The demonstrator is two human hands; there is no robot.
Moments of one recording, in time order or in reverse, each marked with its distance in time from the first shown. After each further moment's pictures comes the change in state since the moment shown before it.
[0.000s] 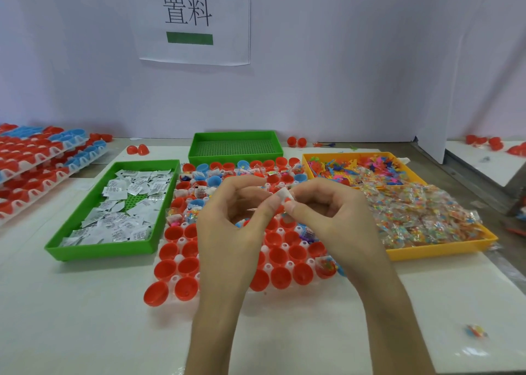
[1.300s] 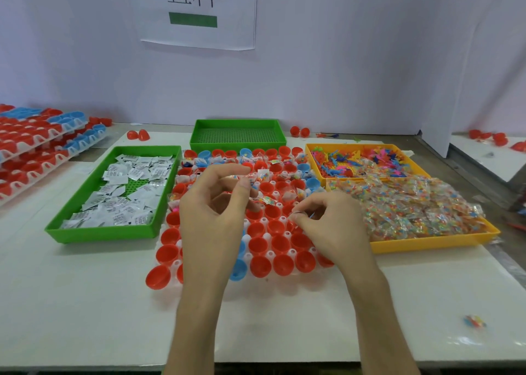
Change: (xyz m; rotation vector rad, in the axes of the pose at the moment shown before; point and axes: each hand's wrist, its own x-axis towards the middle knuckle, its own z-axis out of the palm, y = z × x) left_hand 0.002 -0.005 -0.018 0.013 0.063 -0.053; right_hand 0.005 0.040 0.003 -0.647 0.074 0.072
